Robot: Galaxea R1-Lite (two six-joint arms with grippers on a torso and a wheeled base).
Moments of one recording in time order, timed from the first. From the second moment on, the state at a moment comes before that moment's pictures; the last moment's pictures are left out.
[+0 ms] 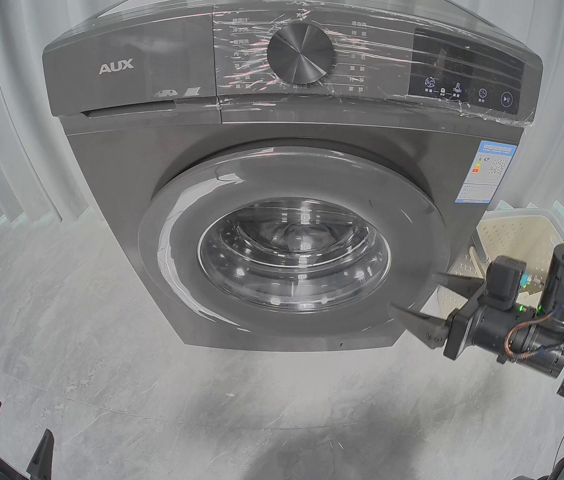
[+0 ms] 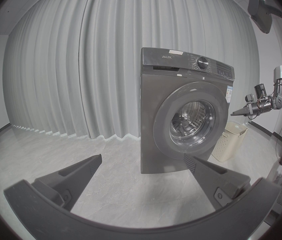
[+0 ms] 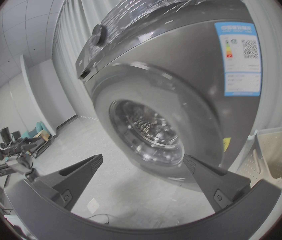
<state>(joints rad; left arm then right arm) 0.00 0.02 -0.02 0.00 -0.05 0.01 0.55 1.55 -0.37 -1.03 0.11 0.09</state>
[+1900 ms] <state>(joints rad) 0.00 0.02 -0.02 0.00 -0.04 0.00 0.54 1.13 -0.02 -1.06 0.01 0.02</state>
